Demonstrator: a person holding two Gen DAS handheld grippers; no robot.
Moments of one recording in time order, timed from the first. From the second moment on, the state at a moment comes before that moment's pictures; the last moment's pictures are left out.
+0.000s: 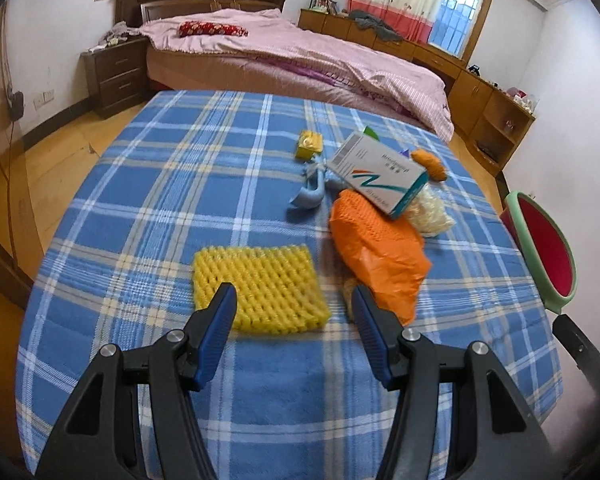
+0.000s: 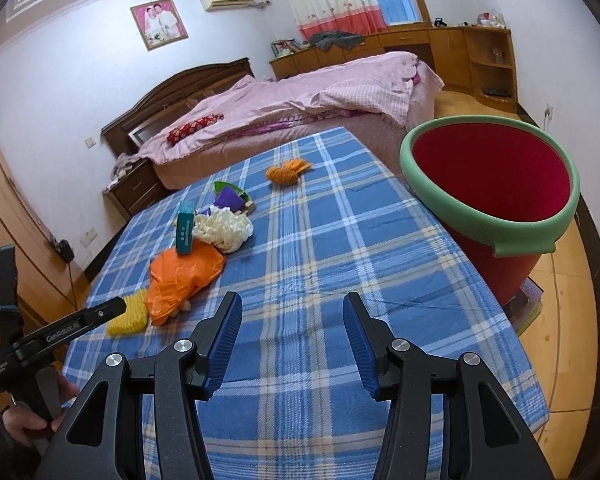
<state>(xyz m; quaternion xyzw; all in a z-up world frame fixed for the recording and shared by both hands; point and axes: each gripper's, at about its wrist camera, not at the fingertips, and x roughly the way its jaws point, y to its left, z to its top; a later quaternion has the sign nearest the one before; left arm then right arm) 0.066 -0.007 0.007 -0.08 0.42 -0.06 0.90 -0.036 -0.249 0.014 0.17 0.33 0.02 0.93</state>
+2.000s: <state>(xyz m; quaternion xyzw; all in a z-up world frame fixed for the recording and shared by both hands) 0.063 0.038 0.017 -0.13 0.38 -0.08 0.91 0.087 -0.129 -0.026 0.13 0.43 0.15 0.88</state>
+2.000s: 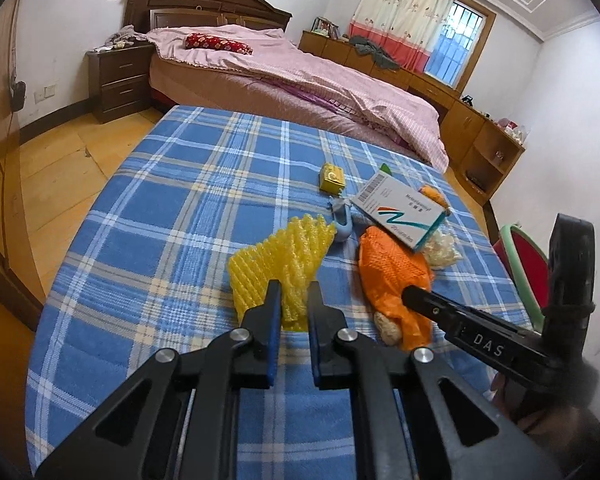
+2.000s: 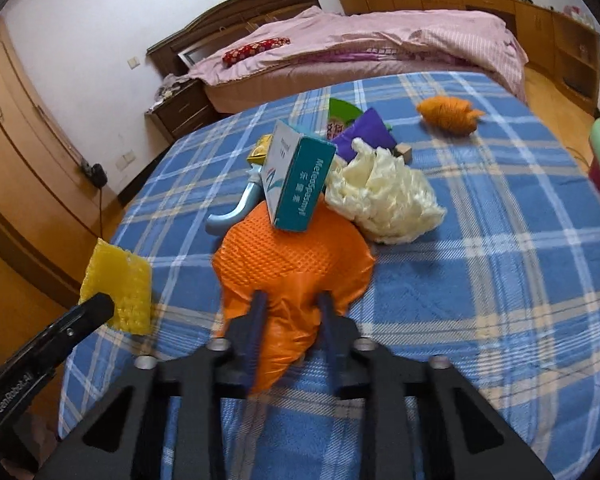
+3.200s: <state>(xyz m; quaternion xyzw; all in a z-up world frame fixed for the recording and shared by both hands) 0.040 0.058 0.032 -0.15 0.35 -0.08 0.92 0.088 -0.124 -0.006 0.11 0.40 0.13 0.90</state>
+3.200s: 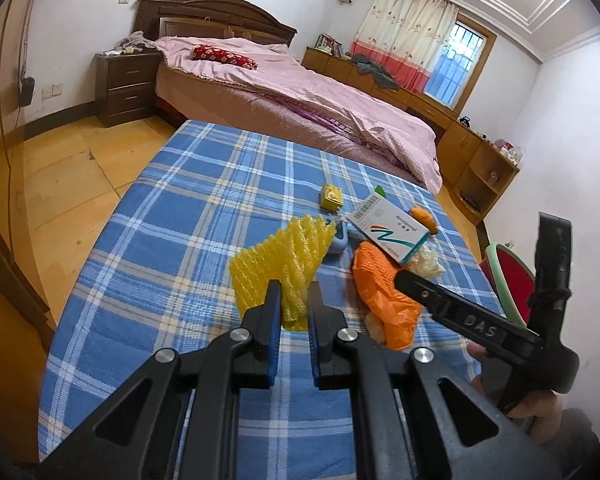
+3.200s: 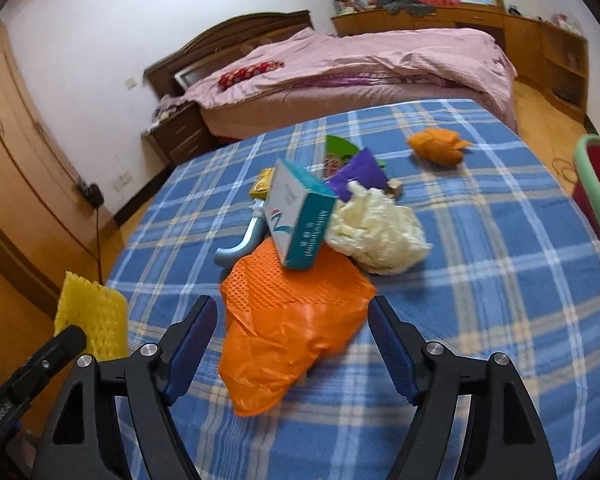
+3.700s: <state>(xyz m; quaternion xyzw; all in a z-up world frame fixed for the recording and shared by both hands) 0.035 0.058 0.033 -0.16 0.34 -0.08 0.92 0.076 -0.114 0.001 0.09 0.39 0.16 0.90</state>
